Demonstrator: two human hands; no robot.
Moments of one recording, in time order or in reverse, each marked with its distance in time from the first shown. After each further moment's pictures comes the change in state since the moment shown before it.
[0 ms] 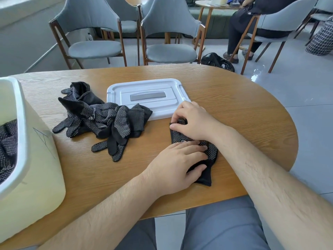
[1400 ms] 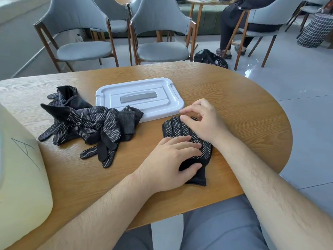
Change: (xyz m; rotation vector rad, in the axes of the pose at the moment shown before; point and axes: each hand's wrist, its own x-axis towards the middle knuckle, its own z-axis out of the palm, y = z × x) left_hand 0.013 -0.006 -0.005 0.003 -0.067 -0.073; right_hand -0.021 0.049 0.014 0.263 0.375 0.167
